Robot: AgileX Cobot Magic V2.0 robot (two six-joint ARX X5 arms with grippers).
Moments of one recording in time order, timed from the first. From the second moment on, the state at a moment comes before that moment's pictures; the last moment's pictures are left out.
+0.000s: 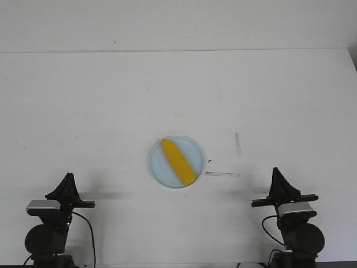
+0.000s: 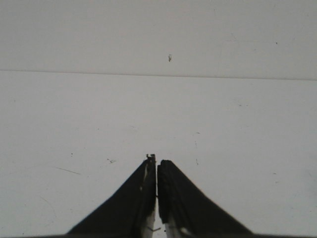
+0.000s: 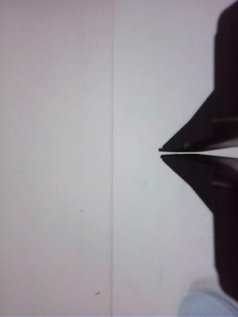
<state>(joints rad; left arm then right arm) -0.02 0.01 0.03 0.12 -0.01 -0.04 0.01 0.00 0.01 0.10 -0.09 0.05</state>
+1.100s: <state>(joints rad) -0.02 0.01 0.03 0.12 -0.01 -0.04 0.01 0.00 0.01 0.06 -0.06 0.05</state>
